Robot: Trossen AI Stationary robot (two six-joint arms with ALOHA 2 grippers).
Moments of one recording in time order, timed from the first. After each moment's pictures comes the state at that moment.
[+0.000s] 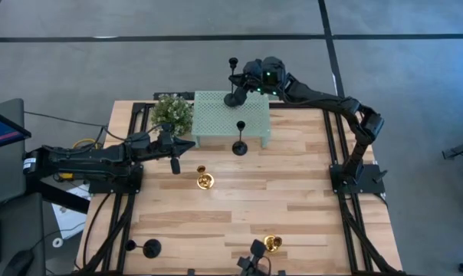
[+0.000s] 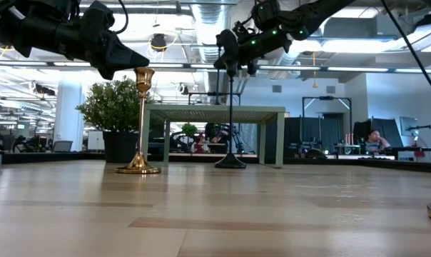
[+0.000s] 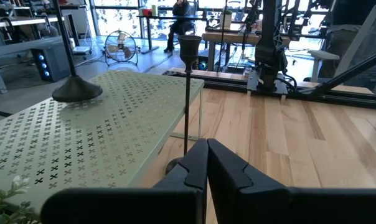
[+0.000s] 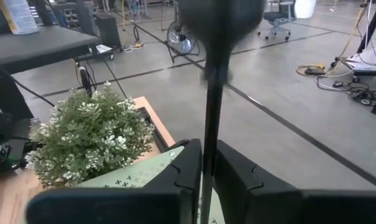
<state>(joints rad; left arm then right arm) 0.18 0.54 0.26 0.34 -0.10 0.02 -0.58 1.79 1.45 0.11 -0.13 0.00</state>
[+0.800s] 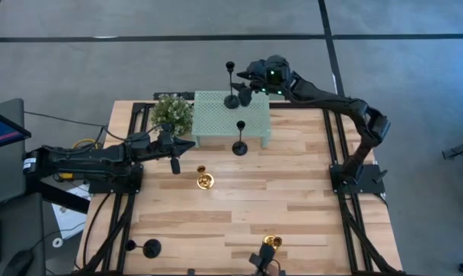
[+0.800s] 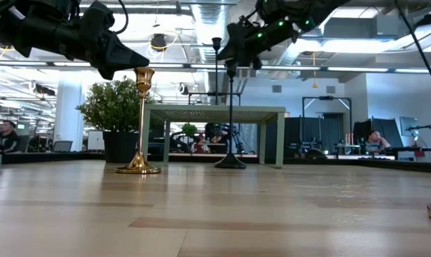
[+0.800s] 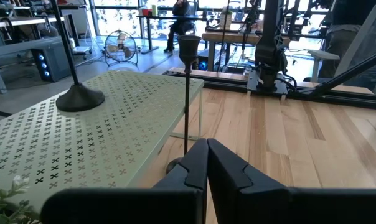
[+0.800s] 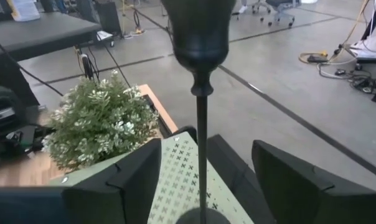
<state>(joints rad) 0.18 0.54 0.26 0.34 -0.10 0.02 -0.59 1.71 1.45 -0.04 -0.13 -0.01</state>
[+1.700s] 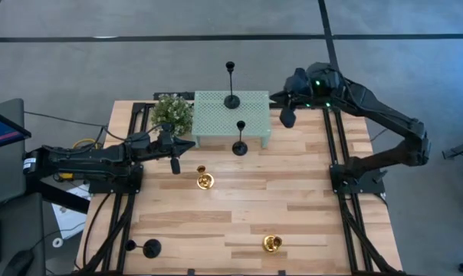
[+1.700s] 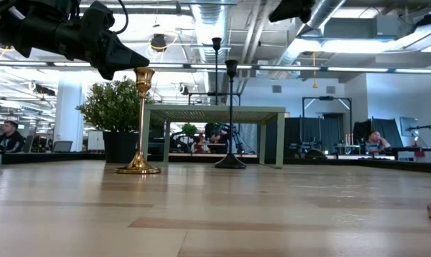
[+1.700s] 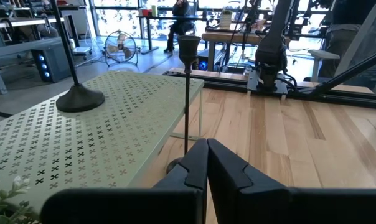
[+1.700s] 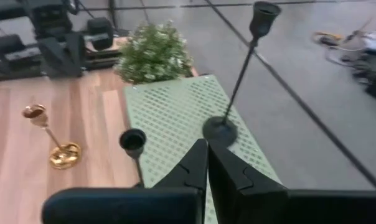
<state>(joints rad) 0.17 0.54 0.26 0.34 -0.10 0.02 -0.43 1.24 1.45 -0.69 0.00 -0.17</state>
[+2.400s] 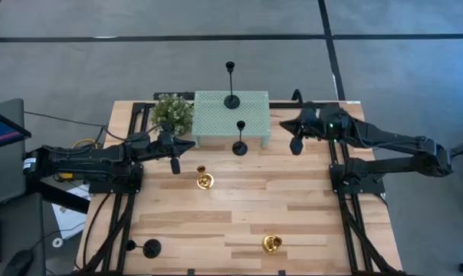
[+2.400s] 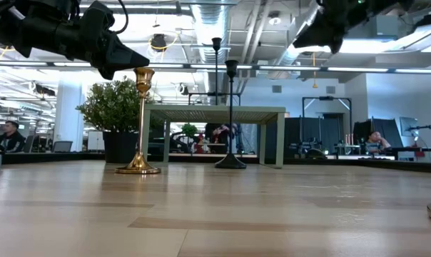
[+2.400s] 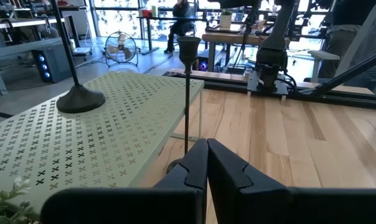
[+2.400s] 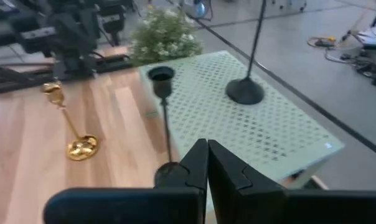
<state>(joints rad) 0.18 0.54 0.26 0.34 -0.10 0.02 -0.27 0.85 0.76 -0.27 0.14 0.03</state>
